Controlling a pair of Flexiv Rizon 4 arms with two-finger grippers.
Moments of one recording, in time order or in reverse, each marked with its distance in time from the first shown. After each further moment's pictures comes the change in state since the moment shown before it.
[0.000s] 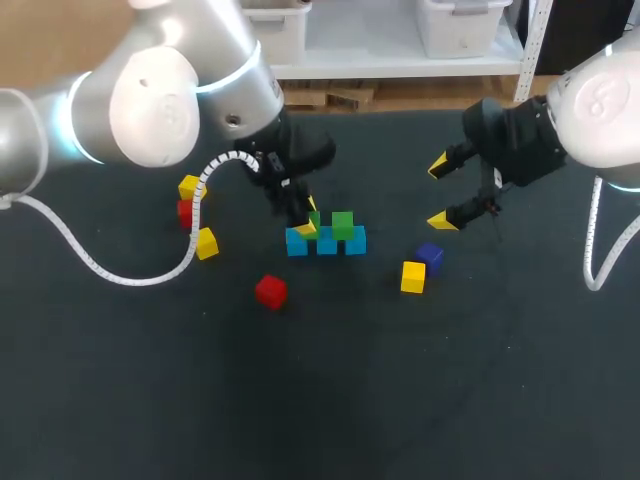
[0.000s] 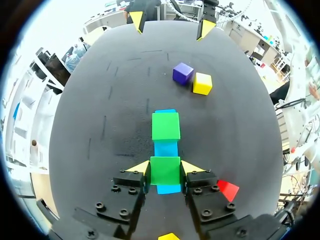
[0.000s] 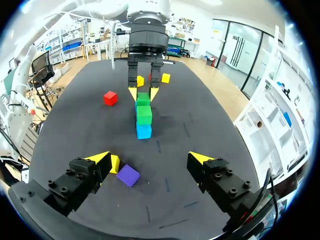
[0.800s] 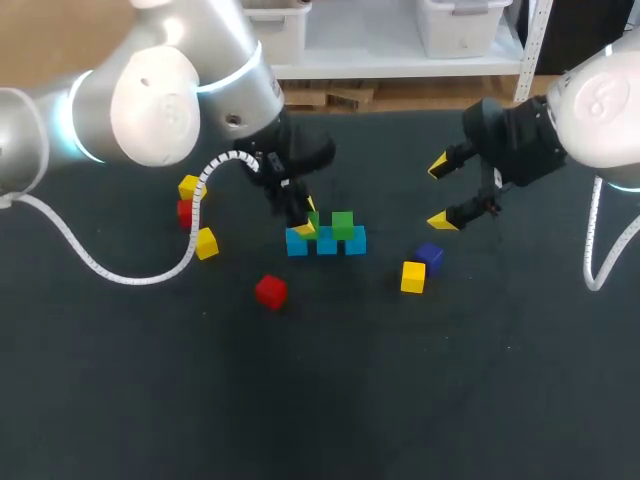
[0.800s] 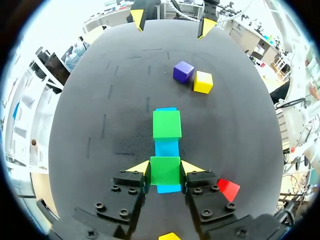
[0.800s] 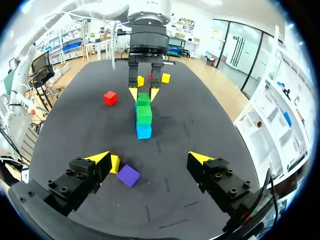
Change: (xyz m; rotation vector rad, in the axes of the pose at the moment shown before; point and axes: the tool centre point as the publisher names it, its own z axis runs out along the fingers) left arm 0.002 0.001 0.001 0.003 0.007 -0.002; right arm 0.000 0.000 0.000 0.000 0.000 0.000
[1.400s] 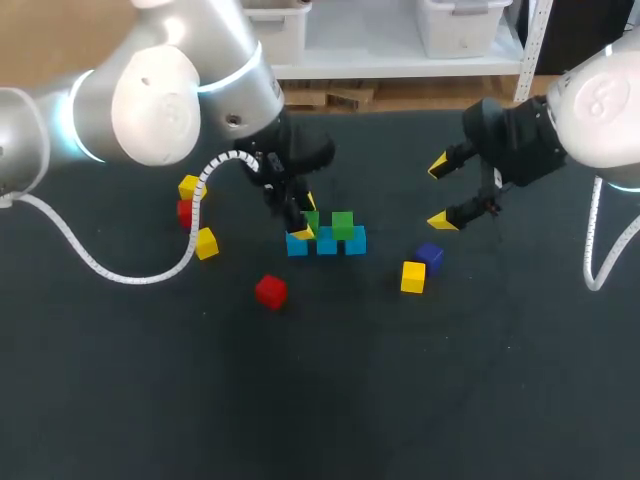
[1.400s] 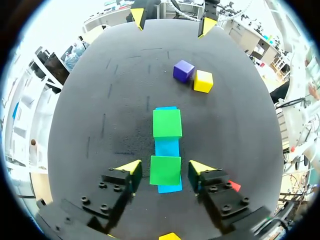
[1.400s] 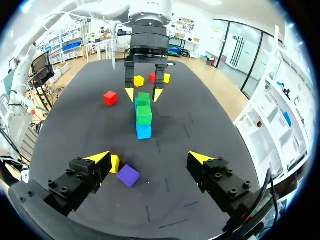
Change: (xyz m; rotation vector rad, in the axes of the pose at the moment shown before) left arm 0.001 0.000 0.001 0.006 0.003 0.000; right arm 0.000 0.000 0.000 0.000 0.000 0.000
